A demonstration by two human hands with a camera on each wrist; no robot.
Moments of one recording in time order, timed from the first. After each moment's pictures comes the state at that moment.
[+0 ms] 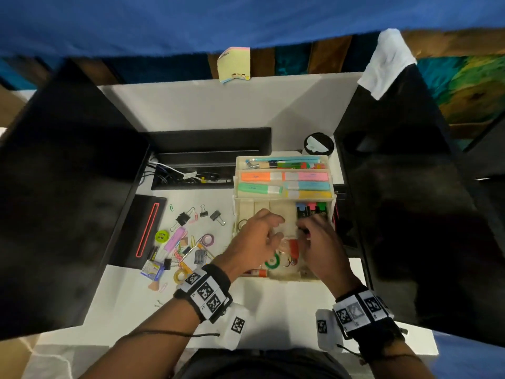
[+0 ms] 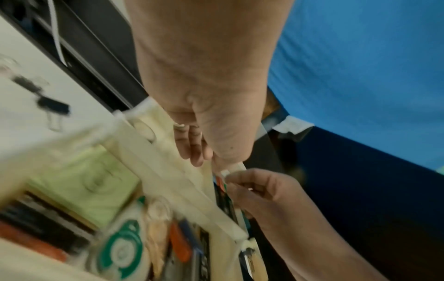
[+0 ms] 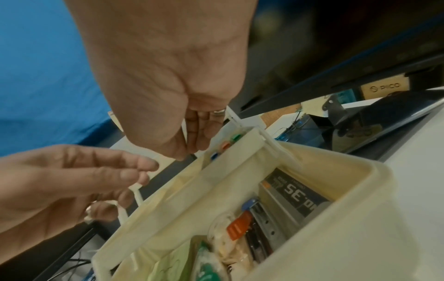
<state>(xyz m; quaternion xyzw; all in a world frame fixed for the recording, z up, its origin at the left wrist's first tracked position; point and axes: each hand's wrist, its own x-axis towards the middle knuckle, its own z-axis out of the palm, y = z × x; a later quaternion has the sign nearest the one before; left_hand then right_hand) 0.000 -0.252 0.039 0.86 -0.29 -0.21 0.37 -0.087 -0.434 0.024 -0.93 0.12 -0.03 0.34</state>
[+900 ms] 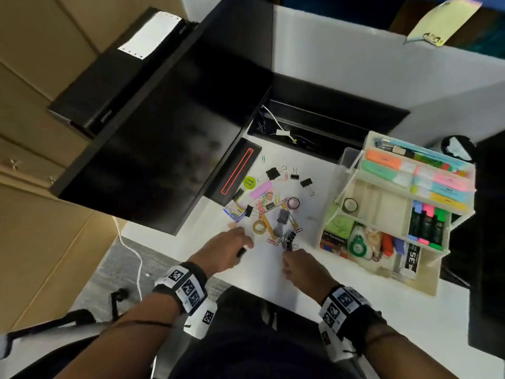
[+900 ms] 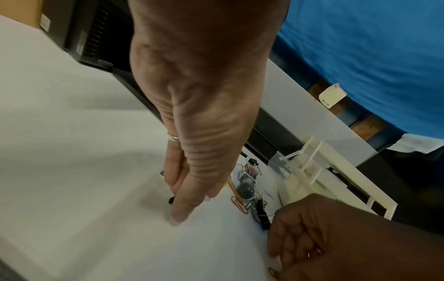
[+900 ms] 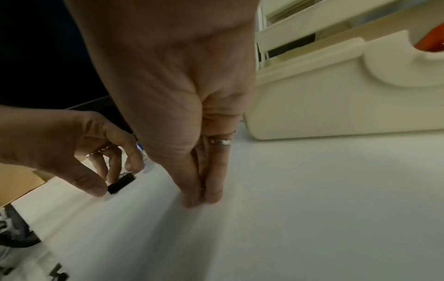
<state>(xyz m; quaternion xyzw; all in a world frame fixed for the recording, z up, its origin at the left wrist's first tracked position) -0.060 0.047 -0.044 0.90 -0.19 -0.34 0.19 -0.098 -0.212 -0.060 -0.90 -0.09 0.37 0.20</state>
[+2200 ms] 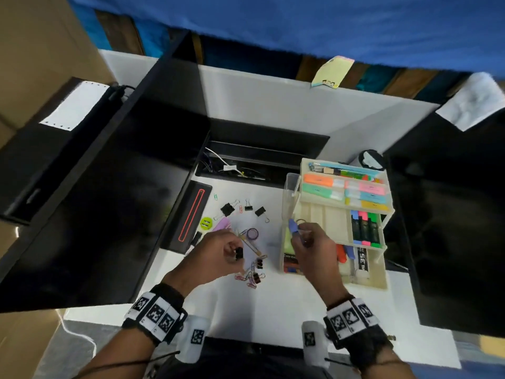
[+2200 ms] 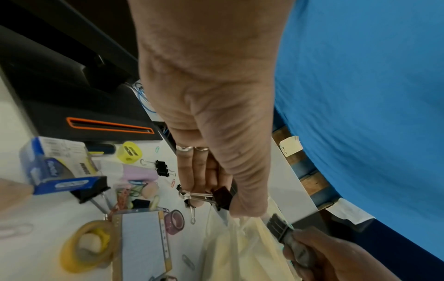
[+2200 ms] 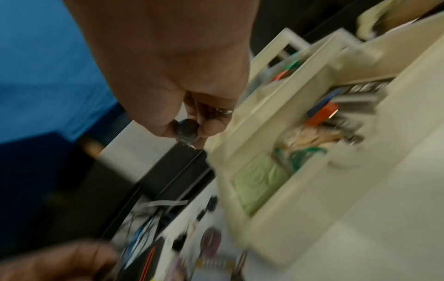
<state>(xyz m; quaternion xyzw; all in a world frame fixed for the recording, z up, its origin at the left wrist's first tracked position) 0.011 -0.008 0.020 0.84 -0.22 -0.21 0.45 -0.057 -0.265 0.042 -0.87 0.23 -0.04 0.43</state>
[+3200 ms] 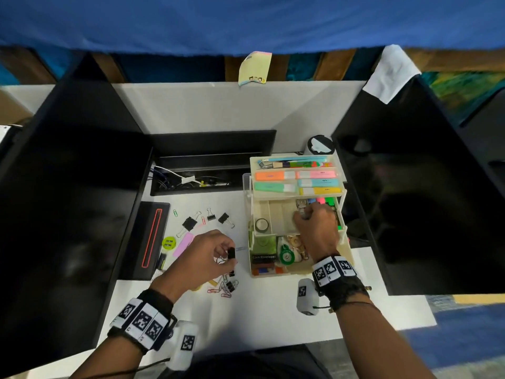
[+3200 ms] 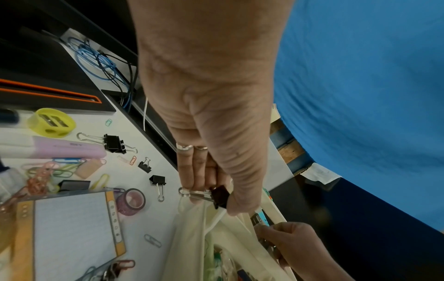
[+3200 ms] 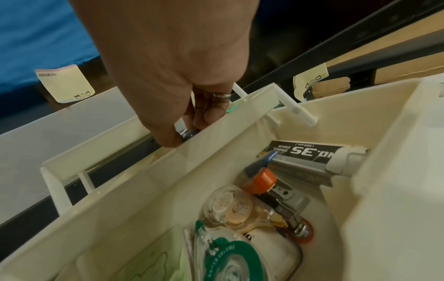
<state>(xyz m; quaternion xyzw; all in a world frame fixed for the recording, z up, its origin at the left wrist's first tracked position) 0.028 -0.076 0.034 0.83 -0.28 -0.26 0.42 -0.035 -0.376 0.014 -0.89 0.36 -0.10 0.27</state>
